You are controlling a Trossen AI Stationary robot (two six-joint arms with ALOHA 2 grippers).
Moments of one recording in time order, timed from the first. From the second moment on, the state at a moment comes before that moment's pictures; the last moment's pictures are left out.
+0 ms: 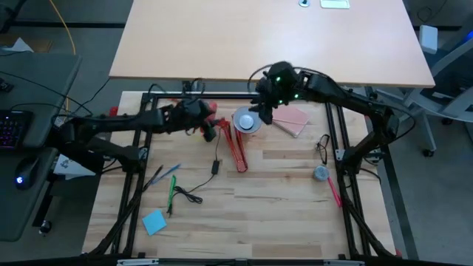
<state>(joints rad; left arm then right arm) 0.29 1.25 0.87 -0.20 -0.27 -0.07 -0.41 1.59 1.61 -0.75 -0.22 -0.10</state>
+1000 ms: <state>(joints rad) 0.12 1.41 0.86 -0.15 -0.08 0.06 -0.29 1.58 1.62 -0.89 0.41 -0.31</state>
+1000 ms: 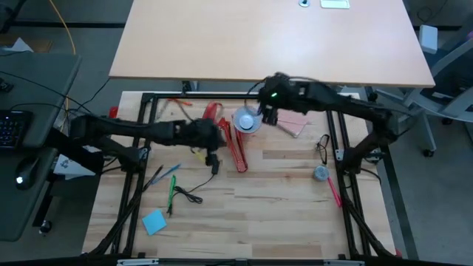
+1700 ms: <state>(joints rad) 0.07 1.80 0.90 0.09 -0.34 0.00 -0.31 1.36 1.62 -1.08 0.41 0.09</state>
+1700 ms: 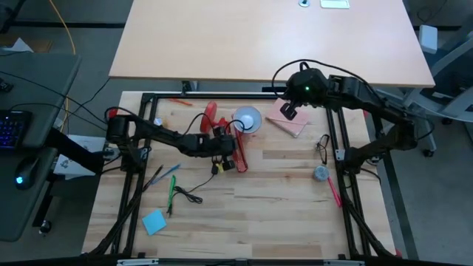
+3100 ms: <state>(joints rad) -0.18 1.71 0.90 0.04 -0.40 -0.38 -0.18 1.40 1.62 -1.00 -0.09 0.16</state>
